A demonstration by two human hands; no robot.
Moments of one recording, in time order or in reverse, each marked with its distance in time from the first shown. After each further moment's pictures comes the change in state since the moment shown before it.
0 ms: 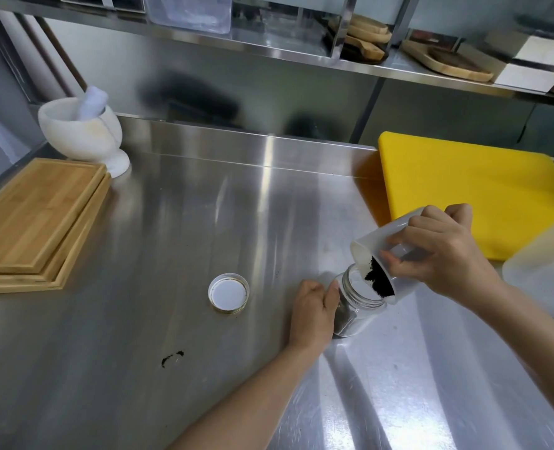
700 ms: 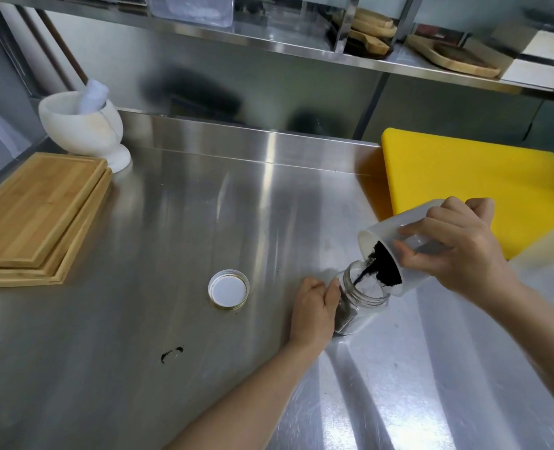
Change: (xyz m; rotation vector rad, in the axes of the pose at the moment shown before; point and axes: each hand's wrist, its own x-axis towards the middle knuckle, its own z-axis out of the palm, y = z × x) left_hand -0.003 0.008 -0.003 -0.014 -0.014 -0.040; right_hand -0.001 0.005 -0.006 0.048 0.089 0.035
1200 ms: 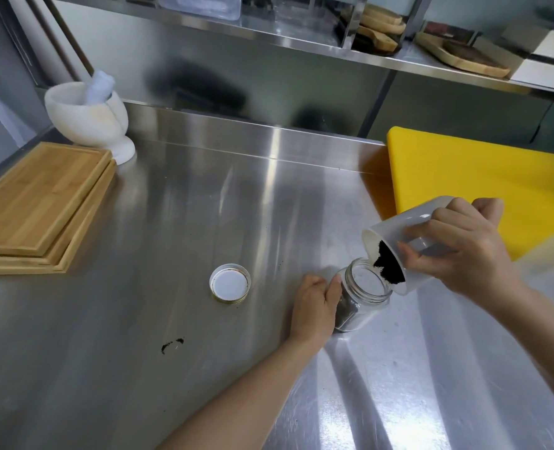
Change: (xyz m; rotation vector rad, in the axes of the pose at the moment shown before) left_hand 0.001 0.002 -0.001 0.034 -0.016 -0.007; right_hand -0.002 0.000 0.000 -0.060 0.027 -0.079
